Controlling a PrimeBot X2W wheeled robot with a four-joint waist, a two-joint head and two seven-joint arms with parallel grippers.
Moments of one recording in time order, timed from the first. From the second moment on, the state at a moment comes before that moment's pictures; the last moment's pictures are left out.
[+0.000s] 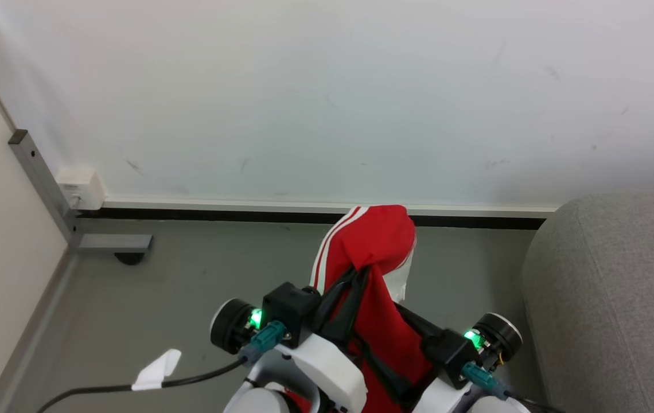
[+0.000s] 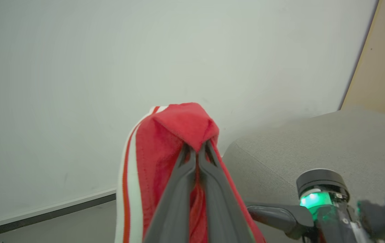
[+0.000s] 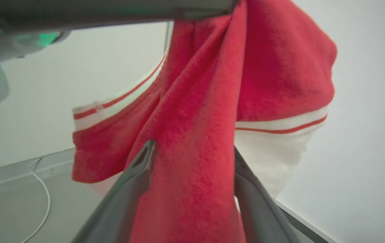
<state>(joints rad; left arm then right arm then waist) -0.33 0.07 -0.58 0.06 -0.25 0.08 0.00 -0.44 -0.07 0.74 0.51 0.26 0.13 -0.26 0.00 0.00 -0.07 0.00</state>
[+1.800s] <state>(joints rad) -0.35 0.07 -0.68 0.19 -0.28 0.05 -0.13 -0.34 -0.28 0.36 0.26 0.55 0.13 -0.26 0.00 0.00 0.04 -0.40</state>
